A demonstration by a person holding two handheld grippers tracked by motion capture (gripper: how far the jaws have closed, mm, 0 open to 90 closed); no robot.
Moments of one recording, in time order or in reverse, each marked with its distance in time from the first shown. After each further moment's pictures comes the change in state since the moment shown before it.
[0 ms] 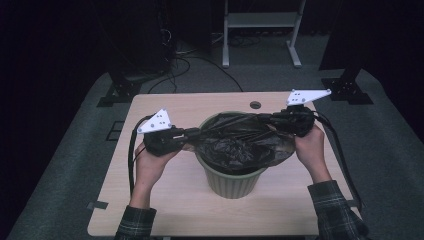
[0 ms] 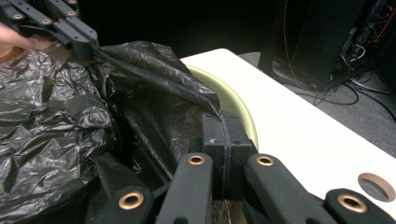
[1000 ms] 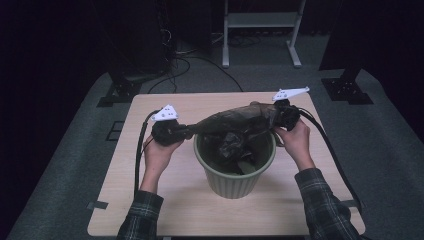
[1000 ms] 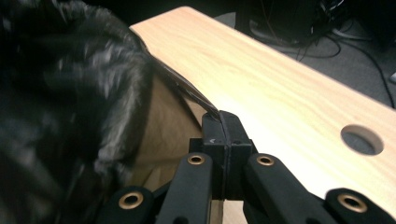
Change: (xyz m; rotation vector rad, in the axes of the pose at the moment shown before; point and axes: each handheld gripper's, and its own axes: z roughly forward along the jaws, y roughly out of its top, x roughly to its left) left arm 0.047 -0.036 0.040 0.124 0.055 -0.123; right arm -0.049 -0.029 0.054 0.126 -0.092 0.123
